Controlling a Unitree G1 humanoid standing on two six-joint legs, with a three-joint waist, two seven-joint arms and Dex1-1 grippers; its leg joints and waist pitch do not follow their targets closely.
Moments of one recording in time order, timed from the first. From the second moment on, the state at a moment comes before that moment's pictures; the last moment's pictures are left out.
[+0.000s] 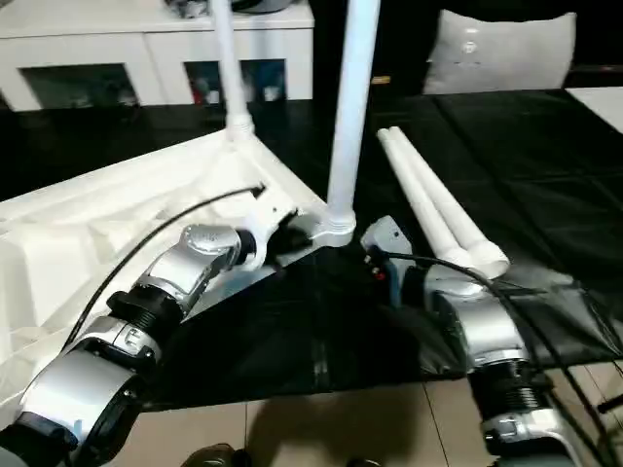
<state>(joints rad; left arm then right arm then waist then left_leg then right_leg) -0.83 0.08 -0.17 0.84 0.03 0.15 -0.57 -0.42 -0.36 0.08 0.36 0.18 0.26 0.91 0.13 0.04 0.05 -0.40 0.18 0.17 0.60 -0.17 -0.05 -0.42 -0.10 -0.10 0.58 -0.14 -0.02</state>
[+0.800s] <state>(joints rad) -0.47 0.50 0.03 0.26 0.21 0.57 -0.32 -0.35 -0.24 0.11 0.22 0.14 0.40 0.65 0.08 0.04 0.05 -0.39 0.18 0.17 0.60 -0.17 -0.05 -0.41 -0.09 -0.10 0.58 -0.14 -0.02</state>
